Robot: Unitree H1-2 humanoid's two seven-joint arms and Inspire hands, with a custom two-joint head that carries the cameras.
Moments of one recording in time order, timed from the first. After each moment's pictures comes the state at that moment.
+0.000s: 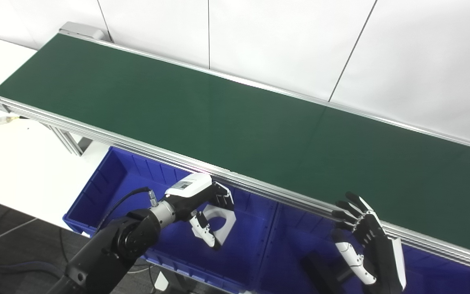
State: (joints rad) left arm 0.10 0.34 -0.28 0.00 0.66 -0.10 -0.23; right arm 0.30 -0.07 0.15 -0.11 -0.10 -0.26 0.08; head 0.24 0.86
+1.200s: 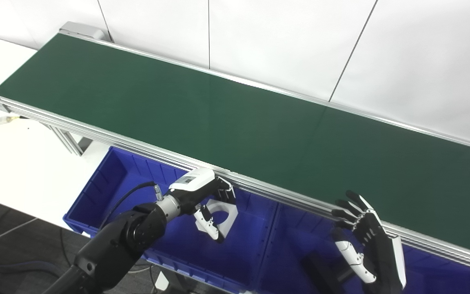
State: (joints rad) left arm 0.06 0.34 -0.30 0.02 0.60 -0.05 -0.24; right arm 0.29 -0.07 0.15 -0.11 -0.10 -0.26 0.08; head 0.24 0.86
